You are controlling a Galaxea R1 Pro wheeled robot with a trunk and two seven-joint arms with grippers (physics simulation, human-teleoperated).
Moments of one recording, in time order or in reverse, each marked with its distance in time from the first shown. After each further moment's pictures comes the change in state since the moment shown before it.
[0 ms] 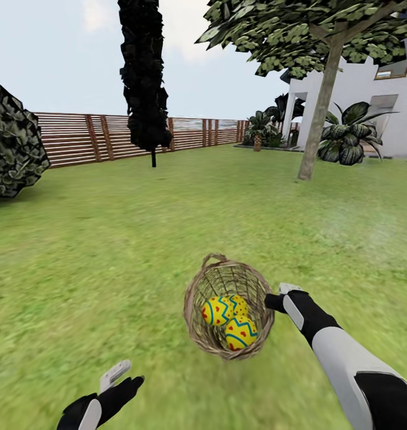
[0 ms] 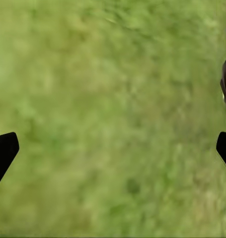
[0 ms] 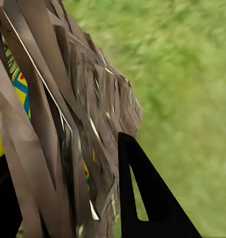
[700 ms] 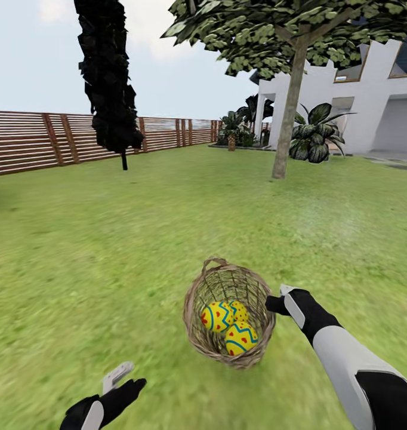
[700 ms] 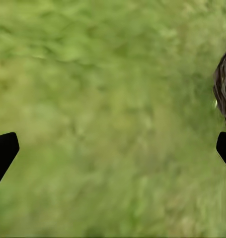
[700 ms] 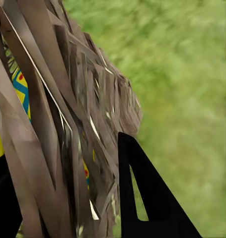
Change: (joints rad) left arm 0.000 -0.006 -0.009 0.015 -0.006 -0.002 -0.002; right arm -0.005 -0.004 -0.013 -0.001 0.000 0.079 -0.004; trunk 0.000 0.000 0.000
